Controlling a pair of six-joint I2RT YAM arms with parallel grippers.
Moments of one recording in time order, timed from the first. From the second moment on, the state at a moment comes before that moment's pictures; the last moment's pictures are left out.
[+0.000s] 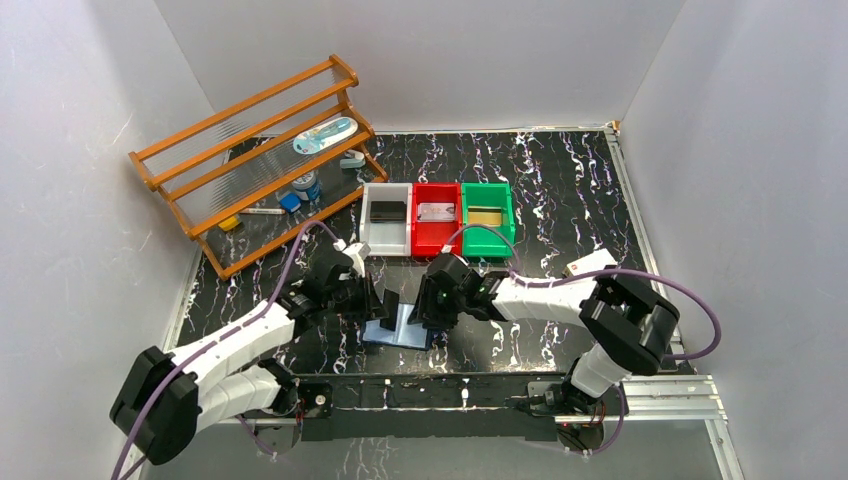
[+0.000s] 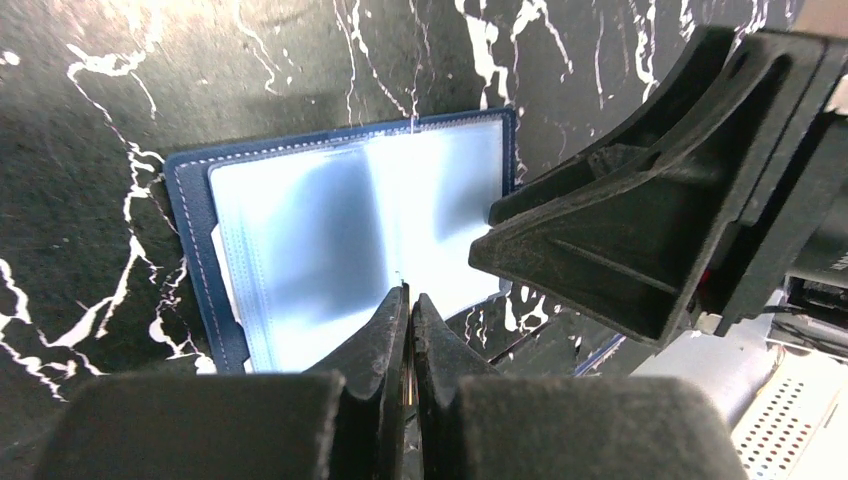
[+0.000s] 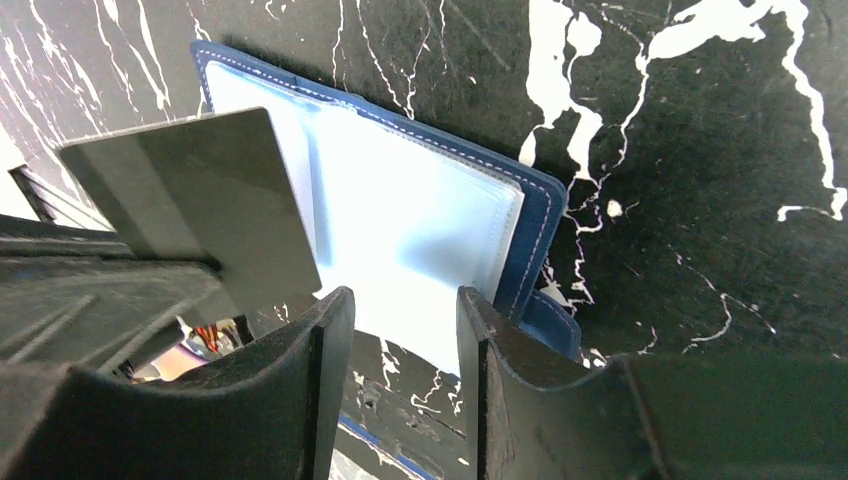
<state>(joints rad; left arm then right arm) -0.64 1.06 0.48 -0.27 0.27 -0.67 1.02 1.56 0.76 -0.11 -0.09 1.13</state>
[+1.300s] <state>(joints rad) -0.64 0.91 0.75 -0.58 -0.02 -0.66 0.91 1.46 0.89 -0.09 -0.12 1.05</state>
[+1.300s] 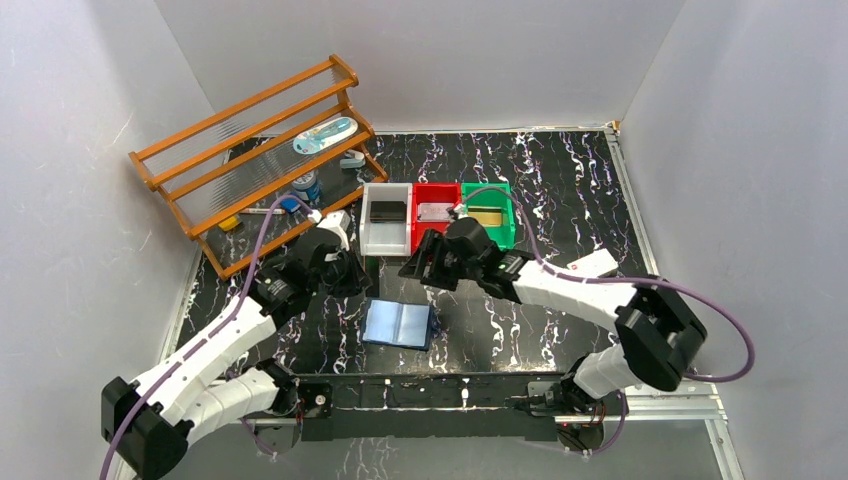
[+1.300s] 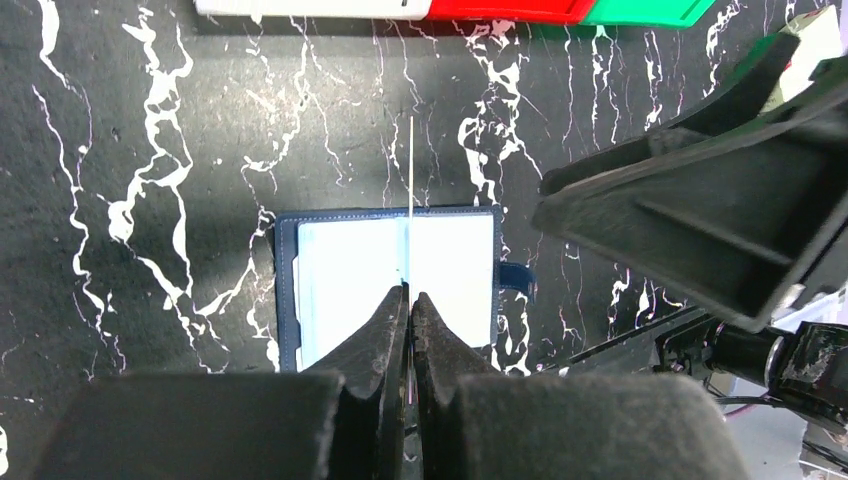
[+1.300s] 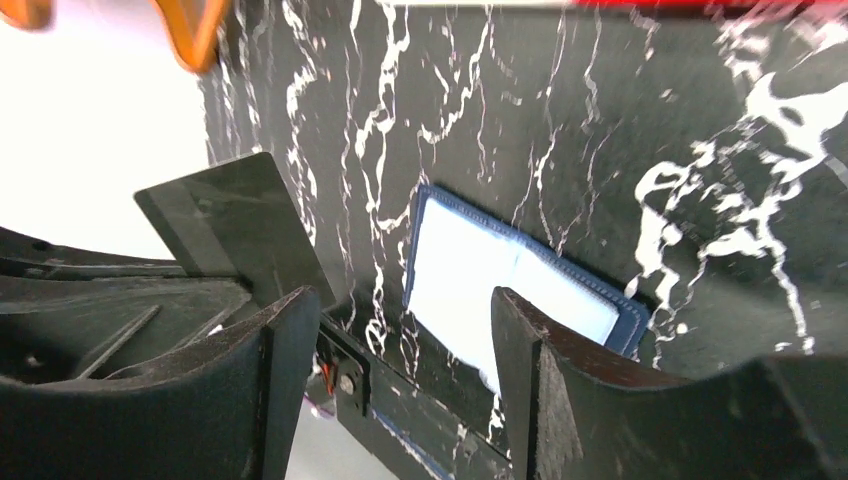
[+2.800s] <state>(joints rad) -0.26 1.29 1.05 -0.41 0.78 -0.43 0.60 1.48 0.74 0.50 -0.70 1.14</state>
